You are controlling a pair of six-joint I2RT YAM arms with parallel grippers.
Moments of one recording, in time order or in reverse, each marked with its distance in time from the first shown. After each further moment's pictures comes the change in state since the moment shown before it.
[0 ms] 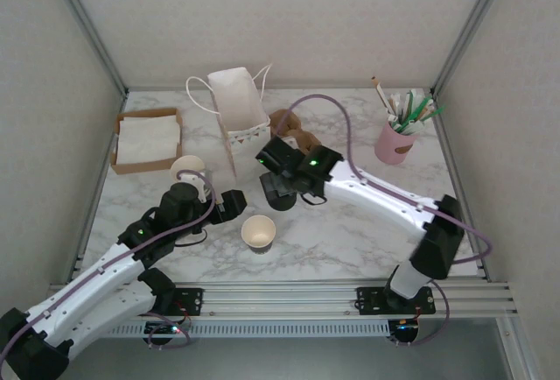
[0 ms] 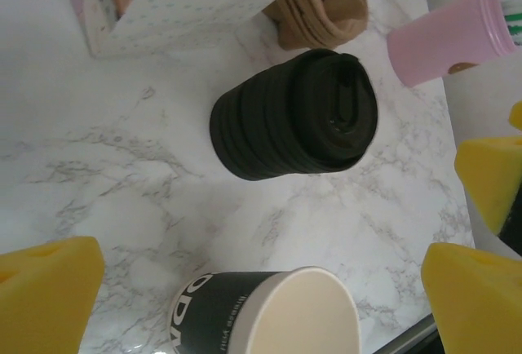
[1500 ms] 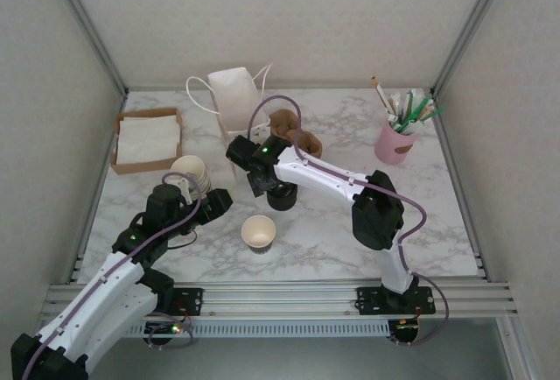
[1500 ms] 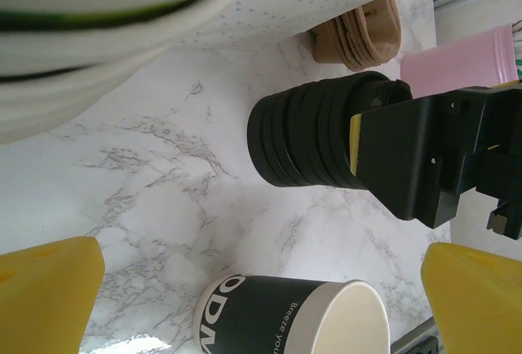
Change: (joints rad) left arm 0.224 -0.066 -0.089 0.006 0.184 -0.008; right arm -0.027 0.384 0.276 -0.130 0.040 0.016
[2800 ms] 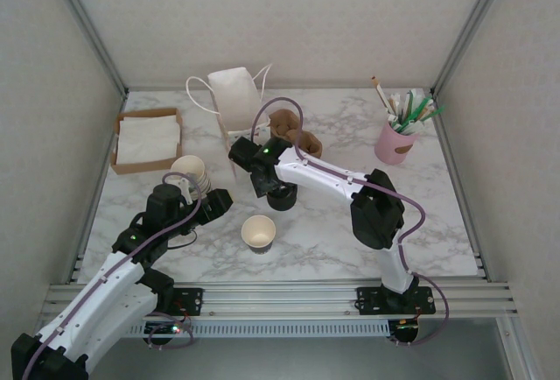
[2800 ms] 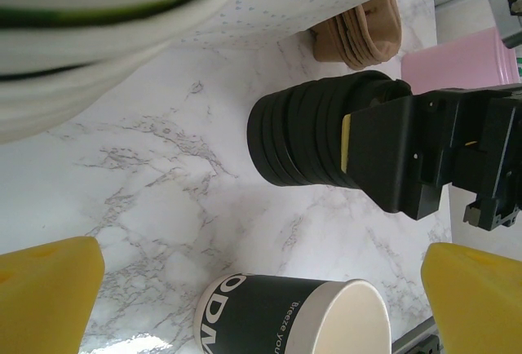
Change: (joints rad) left arm 0.002 0.002 0.000 0.000 0.003 0.004; right arm -0.013 0.001 -0.042 0.021 -0.019 0.029
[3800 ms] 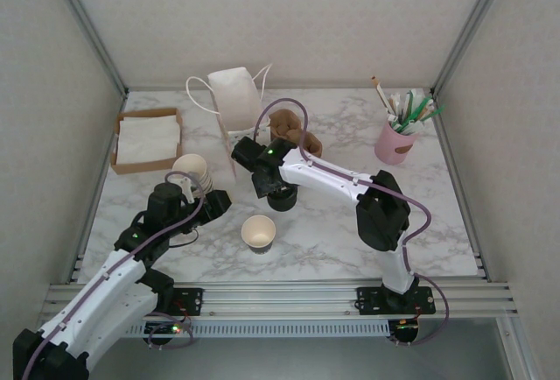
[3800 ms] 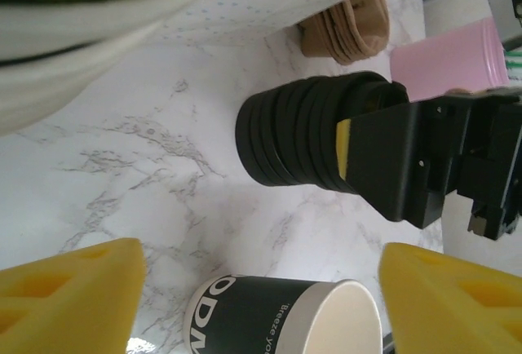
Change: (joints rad) left arm 0.004 0.027 -0.012 0.058 0.046 -0.002; right arm -0.004 -0.043 -0.047 0.038 -0.042 0.008
